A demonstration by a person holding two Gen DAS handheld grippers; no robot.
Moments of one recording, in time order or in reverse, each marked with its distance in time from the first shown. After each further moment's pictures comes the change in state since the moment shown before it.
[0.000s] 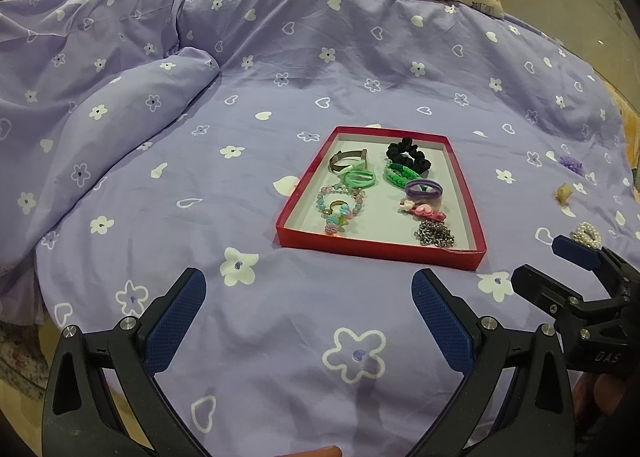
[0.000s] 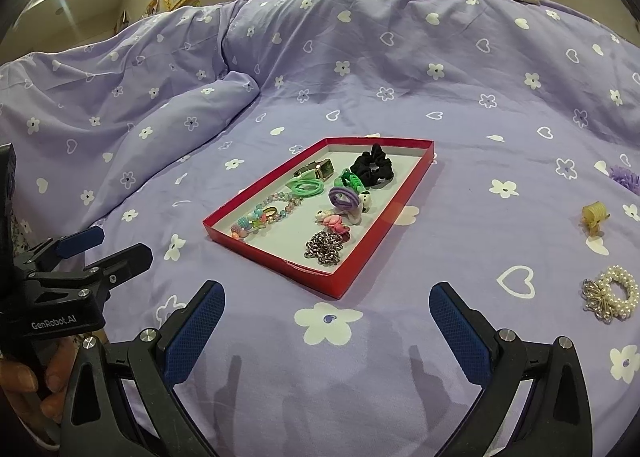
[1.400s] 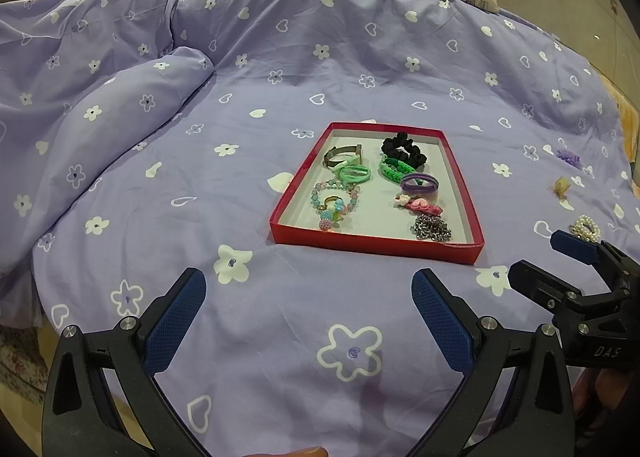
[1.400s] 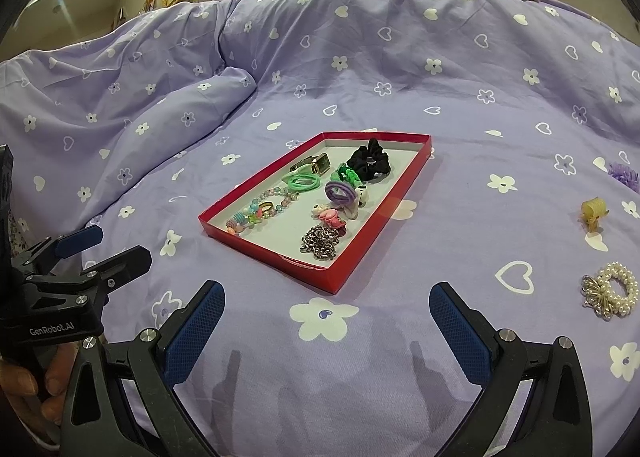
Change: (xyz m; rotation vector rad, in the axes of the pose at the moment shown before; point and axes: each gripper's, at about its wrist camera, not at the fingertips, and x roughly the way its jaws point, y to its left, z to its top) left arm 0.004 -0.001 -0.002 0.017 0.007 -0.018; right arm 0.002 0.000 -0.002 0.003 0.013 -0.006
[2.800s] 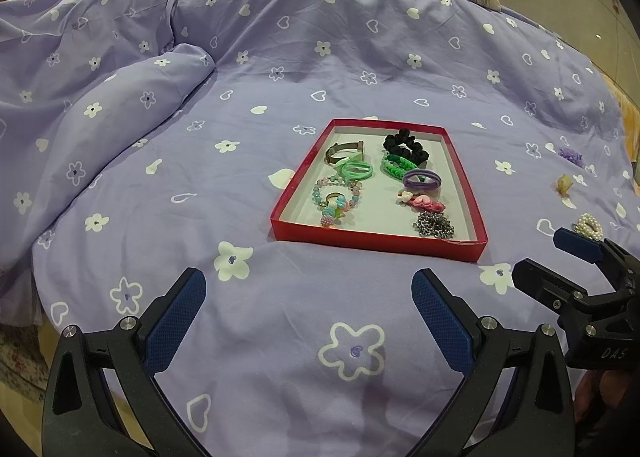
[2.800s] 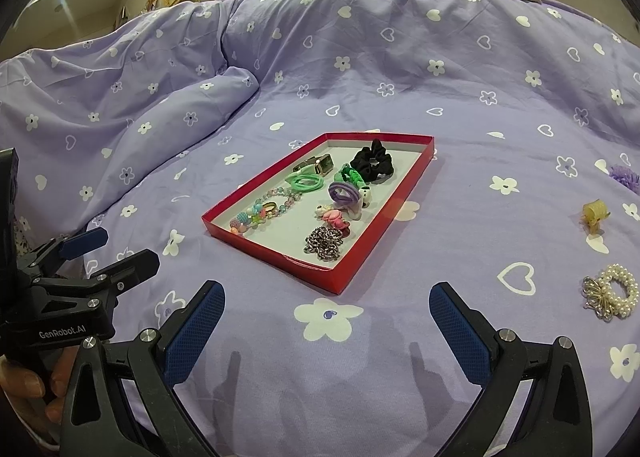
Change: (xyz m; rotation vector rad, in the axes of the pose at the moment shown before) left arm 0.004 0.003 -0.001 0.005 0.004 0.003; right arm 0.000 0.002 0.000 -0.003 -0.001 0.004
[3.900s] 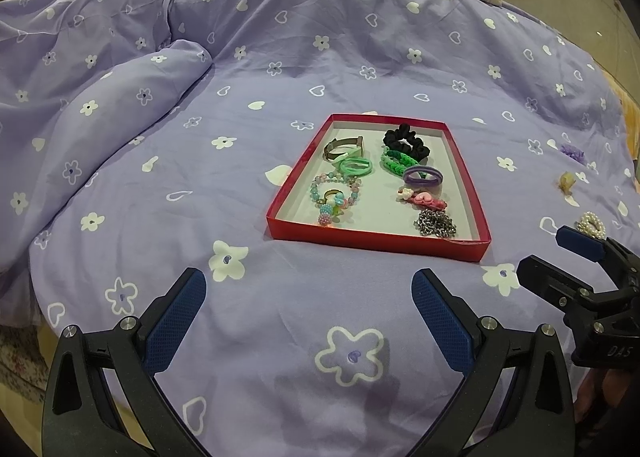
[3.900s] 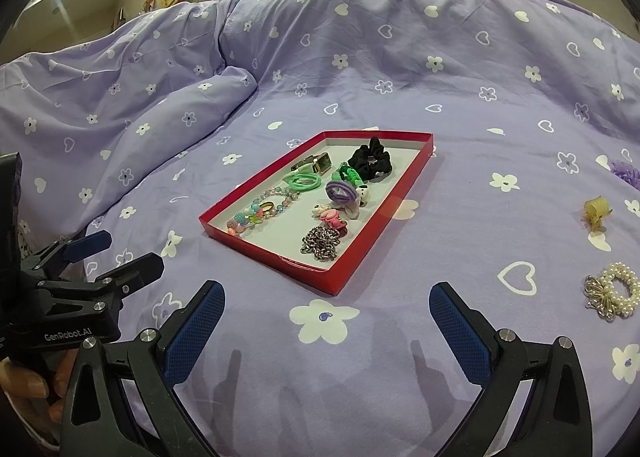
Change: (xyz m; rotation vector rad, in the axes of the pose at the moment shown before) left arm 0.010 -0.001 0.002 0.007 0.016 -0.006; right arm 0.001 -0.002 0.000 0.006 0.005 0.004
